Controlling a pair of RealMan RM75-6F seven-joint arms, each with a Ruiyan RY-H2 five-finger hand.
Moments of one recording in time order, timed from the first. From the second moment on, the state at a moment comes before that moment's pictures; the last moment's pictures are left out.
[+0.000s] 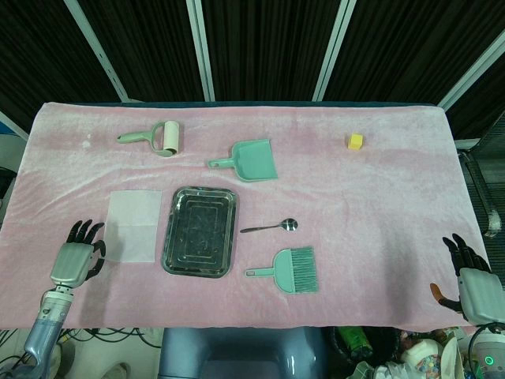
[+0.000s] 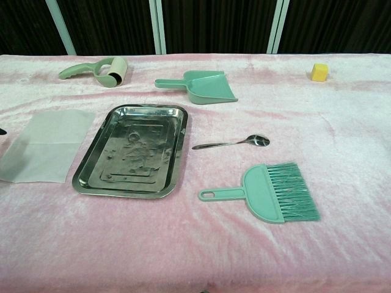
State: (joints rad) left arm -0.26 -1.72 0.01 -0.75 1.52 1.29 -0.13; right arm 0.08 -1.03 0.04 -1.75 -1.32 1.31 -0.02
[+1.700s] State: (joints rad) left arm -0.61 -1.50 -0.32 -1.16 1.40 1.18 -0.06; right arm 0.08 -1.03 0.04 -1.76 -1.30 1.30 -0.05
